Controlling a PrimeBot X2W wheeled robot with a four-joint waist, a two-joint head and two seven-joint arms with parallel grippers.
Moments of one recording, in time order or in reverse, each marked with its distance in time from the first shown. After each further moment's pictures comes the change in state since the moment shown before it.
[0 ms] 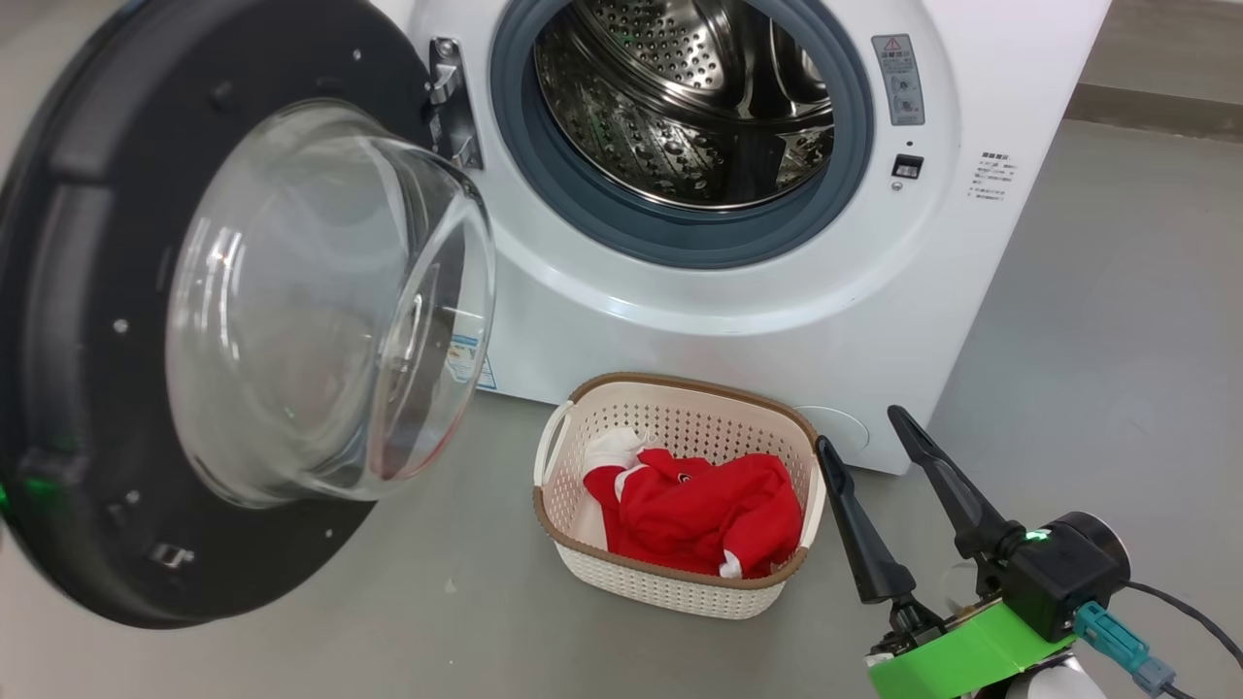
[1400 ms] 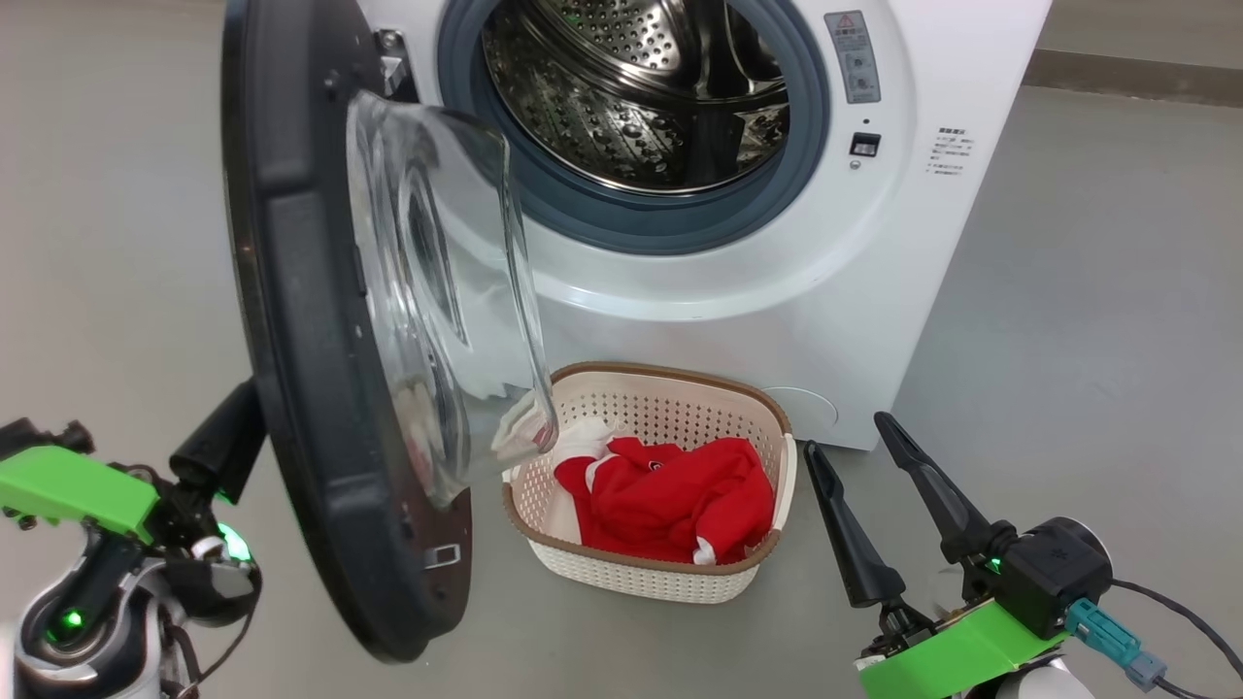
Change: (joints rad) left arm 0.423 -0.280 -0.245 -0.752 -0.330 0.146 0.016; right arm -0.007 -0.001 0.027 0.021 0.057 0.000 0.000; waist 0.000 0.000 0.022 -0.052
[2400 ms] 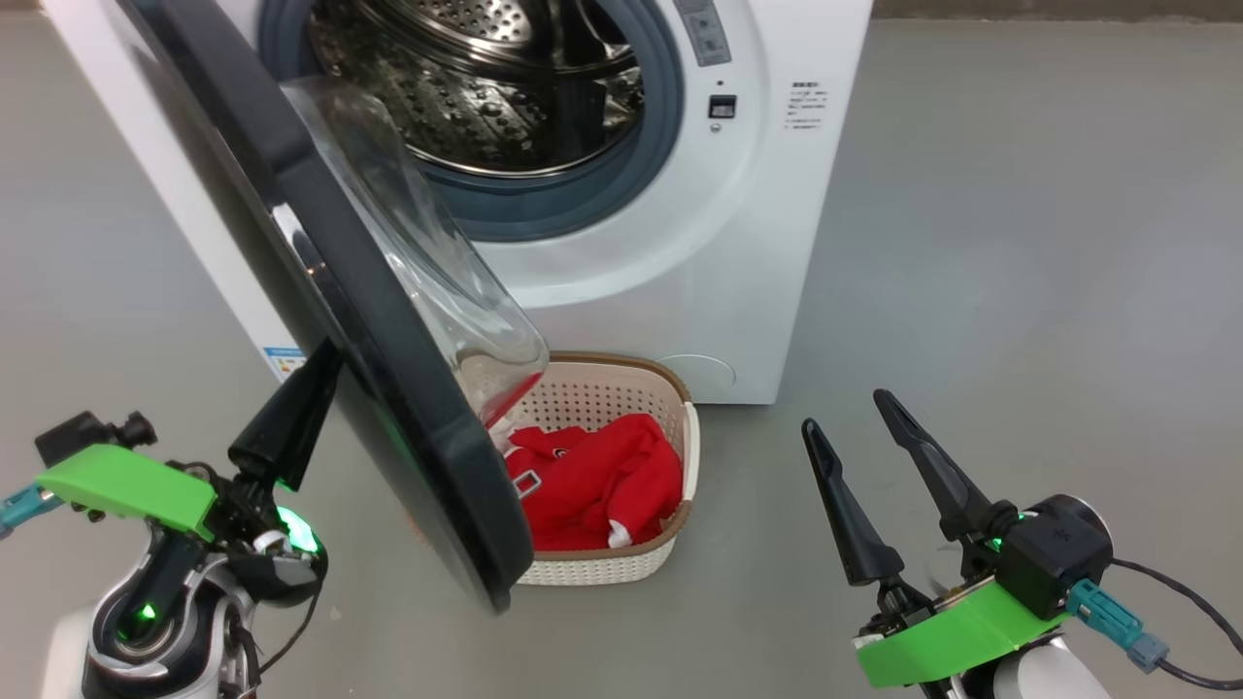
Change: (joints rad) left arm 0.016 0.000 -0.143 -0.019 -0.128 -0.059 -0.145; right arm -0.030 -0.001 0.001 0.000 0.000 0.000 0.000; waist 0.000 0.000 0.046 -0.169
